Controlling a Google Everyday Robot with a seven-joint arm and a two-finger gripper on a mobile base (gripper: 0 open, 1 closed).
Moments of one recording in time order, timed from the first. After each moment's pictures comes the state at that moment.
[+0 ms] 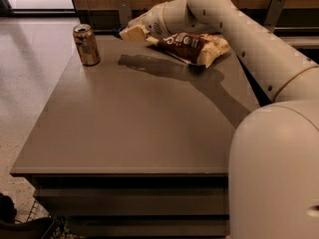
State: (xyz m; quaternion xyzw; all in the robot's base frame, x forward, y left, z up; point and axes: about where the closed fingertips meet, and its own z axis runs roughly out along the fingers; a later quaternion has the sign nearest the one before) arm 0.783 0.071 0.923 -0.49 0.68 0.25 0.49
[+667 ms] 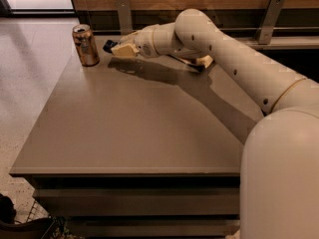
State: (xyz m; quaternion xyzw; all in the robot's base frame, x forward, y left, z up) arm 0.774 0.107 0.876 -0.47 0.67 0.27 0.51
